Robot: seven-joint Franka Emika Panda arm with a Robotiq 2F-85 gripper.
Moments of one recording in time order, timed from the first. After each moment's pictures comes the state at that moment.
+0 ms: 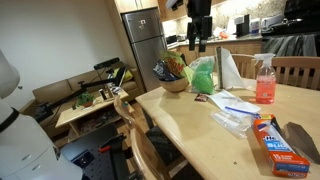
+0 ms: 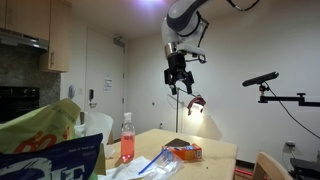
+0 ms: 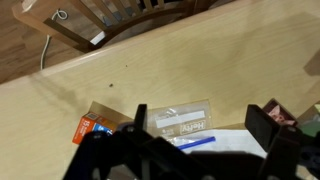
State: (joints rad) arm -0.01 0.28 -0.03 -1.77 0.05 1.82 0.28
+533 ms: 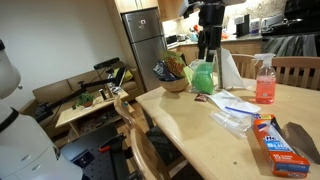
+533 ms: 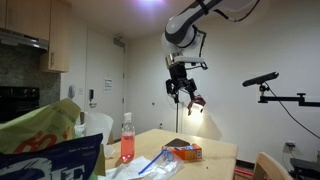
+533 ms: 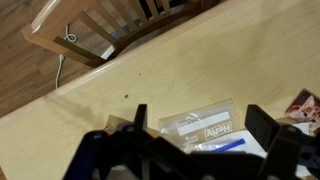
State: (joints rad) arm -0.03 0.37 -0.07 -1.71 0.05 1.79 0.36
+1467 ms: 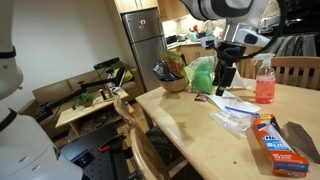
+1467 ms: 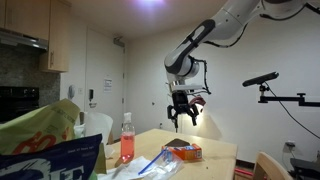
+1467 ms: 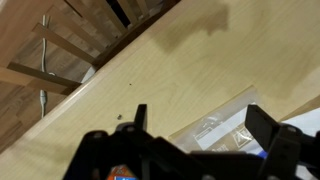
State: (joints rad) arm -0.10 0.61 -0.11 -1.65 0.22 1.89 0.42
